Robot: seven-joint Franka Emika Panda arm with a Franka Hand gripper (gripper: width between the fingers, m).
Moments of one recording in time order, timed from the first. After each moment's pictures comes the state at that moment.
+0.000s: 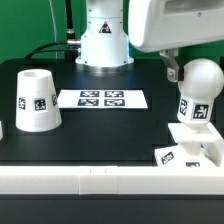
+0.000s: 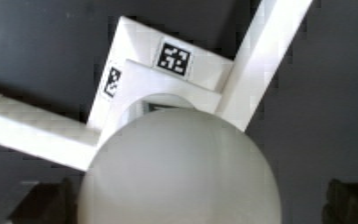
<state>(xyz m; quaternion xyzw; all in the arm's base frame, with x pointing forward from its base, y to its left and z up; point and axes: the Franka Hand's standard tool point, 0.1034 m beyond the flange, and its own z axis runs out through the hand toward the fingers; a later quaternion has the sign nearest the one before) 0.620 0.100 0.140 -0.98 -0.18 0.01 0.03</state>
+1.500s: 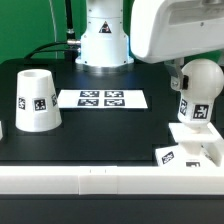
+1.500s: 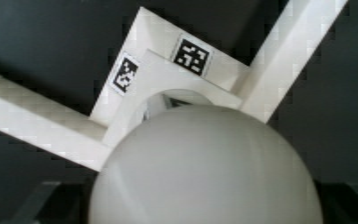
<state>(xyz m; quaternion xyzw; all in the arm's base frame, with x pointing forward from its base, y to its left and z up) 0.624 0.094 0.130 -0.98 -0.20 0.00 0.03</state>
